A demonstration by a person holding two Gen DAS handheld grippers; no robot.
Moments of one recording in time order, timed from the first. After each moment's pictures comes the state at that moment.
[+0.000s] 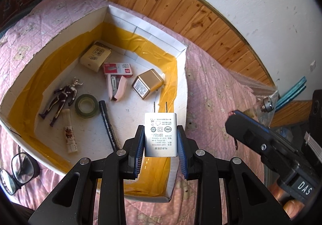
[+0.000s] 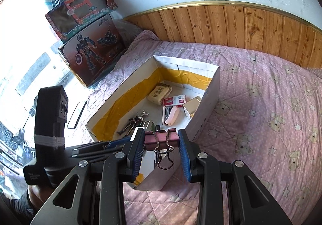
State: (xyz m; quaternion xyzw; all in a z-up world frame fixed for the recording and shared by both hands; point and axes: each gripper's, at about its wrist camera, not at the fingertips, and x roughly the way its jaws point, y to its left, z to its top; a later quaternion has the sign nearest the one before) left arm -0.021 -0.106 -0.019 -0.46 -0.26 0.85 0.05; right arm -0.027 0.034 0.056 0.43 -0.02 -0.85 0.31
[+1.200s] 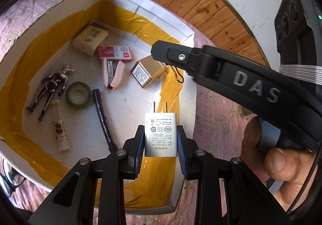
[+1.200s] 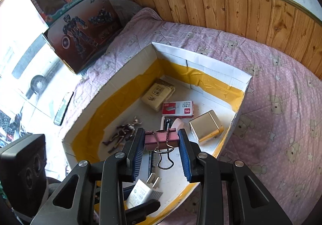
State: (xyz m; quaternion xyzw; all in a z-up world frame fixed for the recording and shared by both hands) left arm -0.044 -0.107 -0.043 -0.51 -0.28 0.81 0.07; right arm -0.120 -0.042 0.016 0.49 0.04 -0.81 0.31
